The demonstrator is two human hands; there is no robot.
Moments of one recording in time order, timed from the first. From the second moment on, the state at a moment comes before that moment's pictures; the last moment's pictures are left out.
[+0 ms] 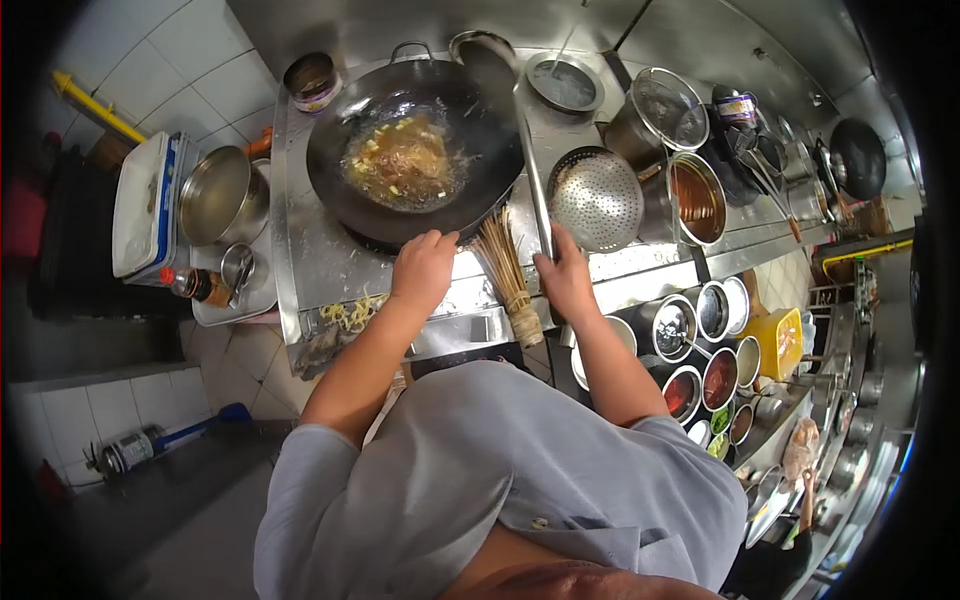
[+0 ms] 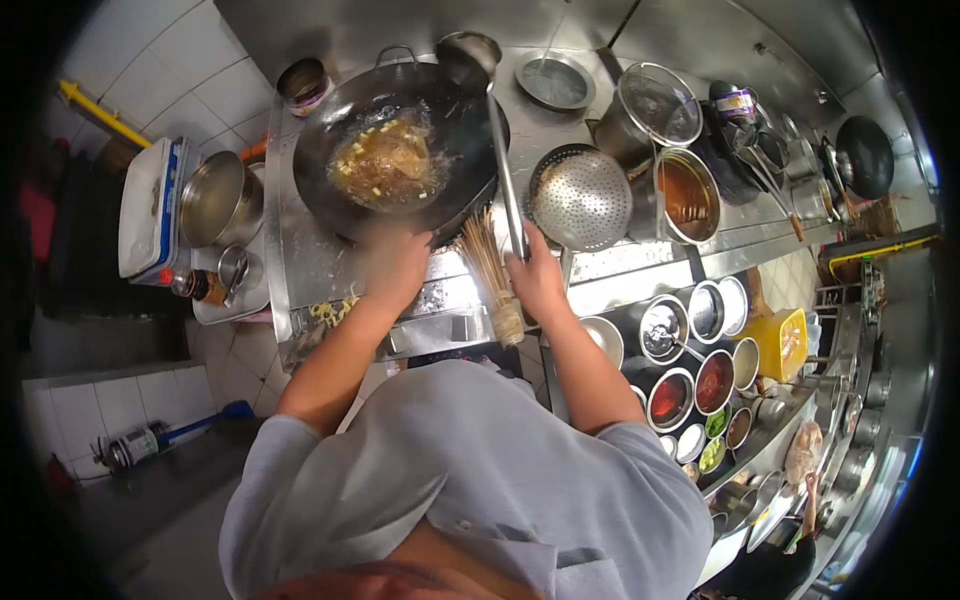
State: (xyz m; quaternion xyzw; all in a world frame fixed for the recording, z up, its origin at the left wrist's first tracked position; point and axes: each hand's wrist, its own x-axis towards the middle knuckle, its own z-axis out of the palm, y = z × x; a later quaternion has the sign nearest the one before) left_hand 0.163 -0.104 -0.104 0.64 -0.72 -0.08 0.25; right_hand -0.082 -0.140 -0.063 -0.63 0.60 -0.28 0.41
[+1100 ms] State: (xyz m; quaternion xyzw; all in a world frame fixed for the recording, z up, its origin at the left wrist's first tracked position) left_hand 0.263 0.357 -0.257 0.83 -0.28 -0.44 0.18; right_hand -0.135 -0.411 -0.053 -0.26 0.44 -0.29 0.81
